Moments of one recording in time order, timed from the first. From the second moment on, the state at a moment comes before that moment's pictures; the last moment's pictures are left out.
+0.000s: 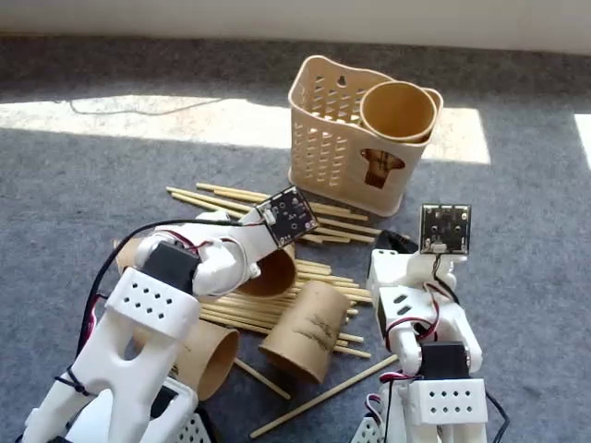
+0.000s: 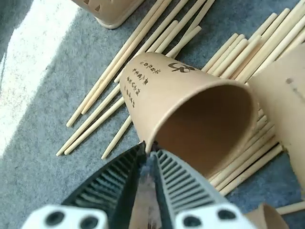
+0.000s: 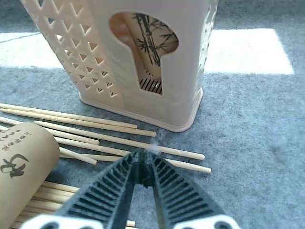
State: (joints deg) left arm 17.3 -40.6 46.4 64.7 -32.9; right arm -6.3 -81.1 78.6 41.5 -0.6
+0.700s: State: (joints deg) left arm 17.9 -40.0 16.7 78.8 -13.8; right arm 1.3 -81.1 78.7 40.0 -0.6
